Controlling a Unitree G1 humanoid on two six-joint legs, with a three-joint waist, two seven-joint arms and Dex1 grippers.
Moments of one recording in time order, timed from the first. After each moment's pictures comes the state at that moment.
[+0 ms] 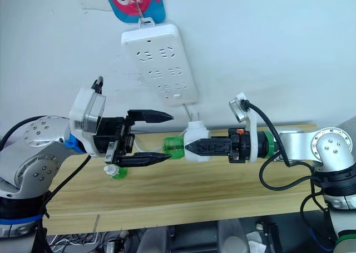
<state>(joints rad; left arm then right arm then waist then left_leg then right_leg) -0.44 0.80 0.07 -0.46 -0.76 0.45 -1.14 -0.64 -0.78 0.10 -0.20 1.95 1.19 0.17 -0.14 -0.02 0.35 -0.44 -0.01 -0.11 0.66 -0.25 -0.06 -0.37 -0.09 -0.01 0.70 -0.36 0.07</state>
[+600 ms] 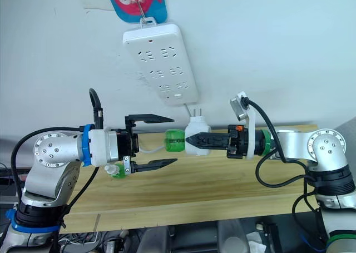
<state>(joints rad) -0.36 0.68 0.00 -0.37 -0.37 -0.09 -1.16 -0.64 -0.70 0.06 -0.15 1.95 1.21 0.10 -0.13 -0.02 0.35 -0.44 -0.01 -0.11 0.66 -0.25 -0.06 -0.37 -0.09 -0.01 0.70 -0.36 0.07</state>
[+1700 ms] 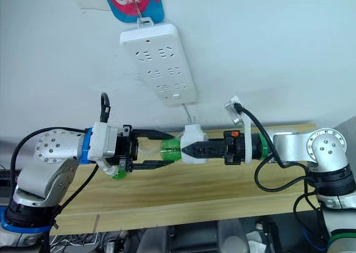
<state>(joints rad) -0.35 0.79 -0.01 -0.40 -0.59 0.20 -1.22 -0.65 -0.75 0.10 -0.22 1.95 1.23 0.08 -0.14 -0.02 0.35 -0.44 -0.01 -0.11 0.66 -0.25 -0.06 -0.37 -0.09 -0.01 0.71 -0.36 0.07</state>
